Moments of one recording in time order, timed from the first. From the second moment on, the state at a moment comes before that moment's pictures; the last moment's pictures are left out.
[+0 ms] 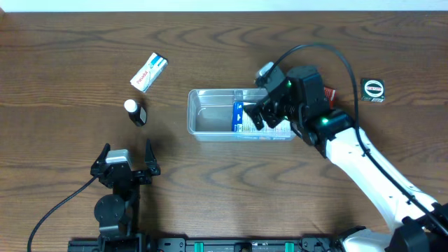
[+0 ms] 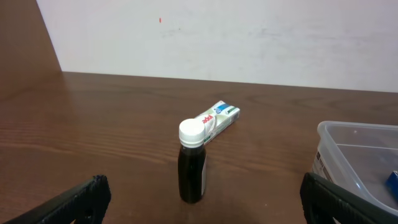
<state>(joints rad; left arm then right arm) 0.08 0.01 0.02 -0.11 0.00 -0.04 0.43 1.47 1.04 -0.28 -0.32 -0.08</state>
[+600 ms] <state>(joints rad) 0.08 0.01 0.02 -0.11 0.00 -0.04 0.27 1.47 1.29 -0.72 -0.36 0.16</state>
